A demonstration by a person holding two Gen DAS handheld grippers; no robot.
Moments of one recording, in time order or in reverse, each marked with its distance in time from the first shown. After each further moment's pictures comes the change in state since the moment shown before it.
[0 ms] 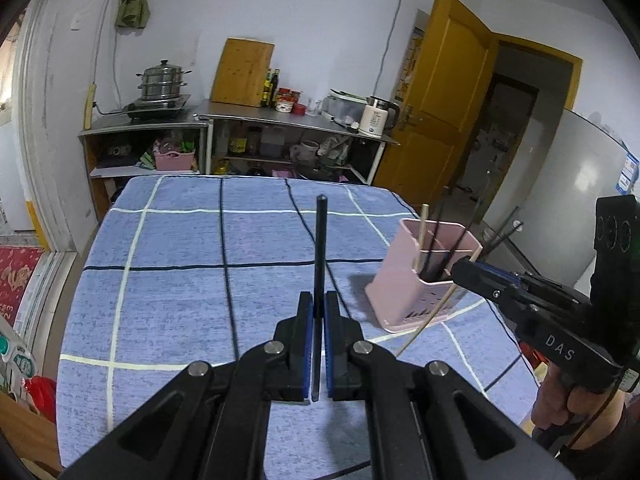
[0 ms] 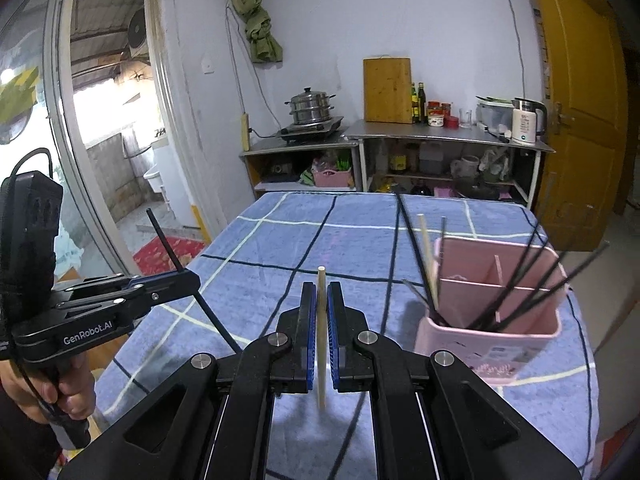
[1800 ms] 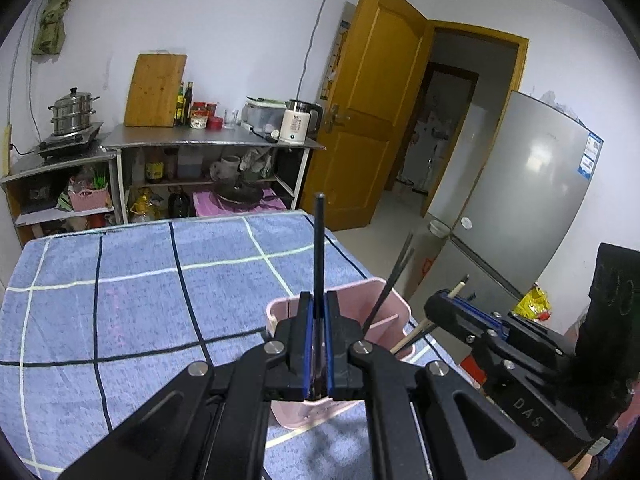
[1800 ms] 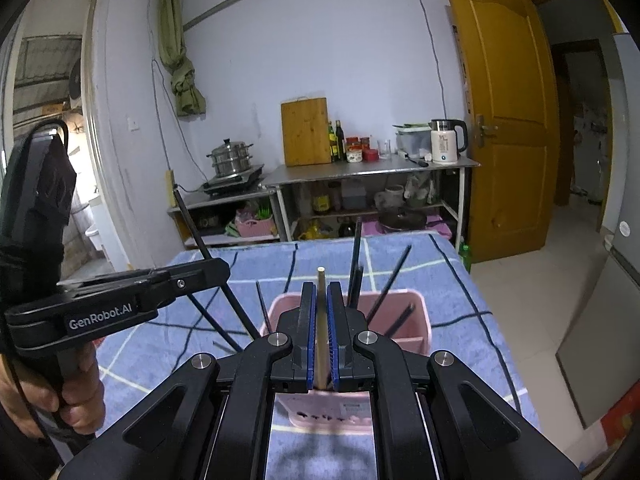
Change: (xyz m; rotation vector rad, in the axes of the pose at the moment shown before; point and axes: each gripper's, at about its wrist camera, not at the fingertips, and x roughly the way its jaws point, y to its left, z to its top) left arm 0.097 -0.114 0.070 0.124 -0.010 -0.206; right arm -0.017 -0.110 0.016 0.118 -0.147 -0.206
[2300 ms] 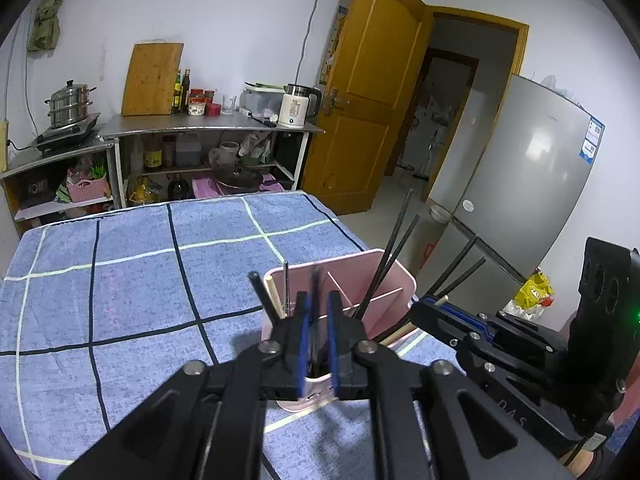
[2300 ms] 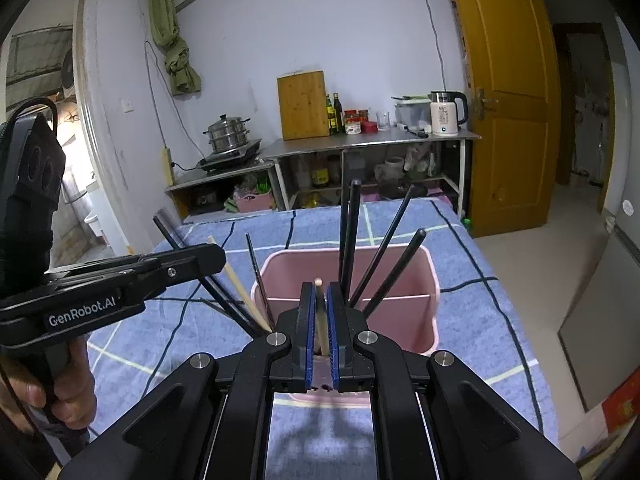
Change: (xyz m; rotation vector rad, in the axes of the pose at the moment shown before) left arm 0.004 -0.003 -0.014 0.010 0.036 0.007; right arm 0.005 -0.006 -0.013 0.005 0.063 -0.004
